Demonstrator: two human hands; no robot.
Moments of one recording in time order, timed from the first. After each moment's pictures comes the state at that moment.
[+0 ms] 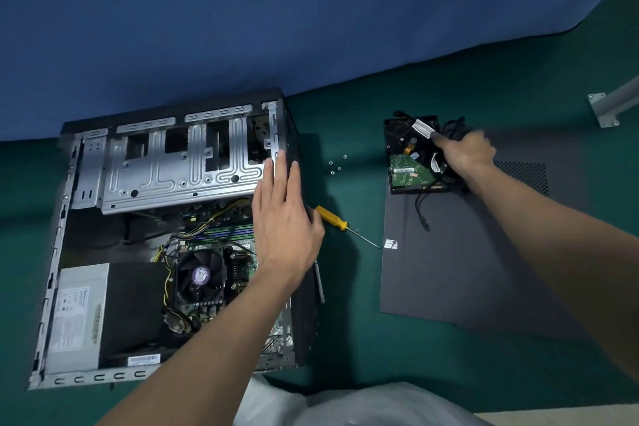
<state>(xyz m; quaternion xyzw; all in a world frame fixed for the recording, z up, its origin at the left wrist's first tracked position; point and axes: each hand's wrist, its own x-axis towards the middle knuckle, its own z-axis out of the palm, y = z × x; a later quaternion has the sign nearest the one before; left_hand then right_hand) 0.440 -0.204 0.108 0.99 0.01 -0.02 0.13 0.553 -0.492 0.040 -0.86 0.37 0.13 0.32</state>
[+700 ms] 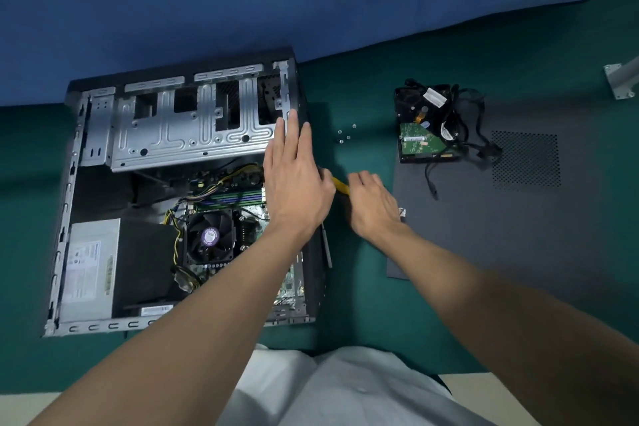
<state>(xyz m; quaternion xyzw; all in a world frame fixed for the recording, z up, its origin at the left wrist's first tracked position) 0.439 -0.205 0.114 0.99 0.01 -0.01 0.16 0.425 -0.327 0.040 -0.97 -0.04 0.16 0.18</state>
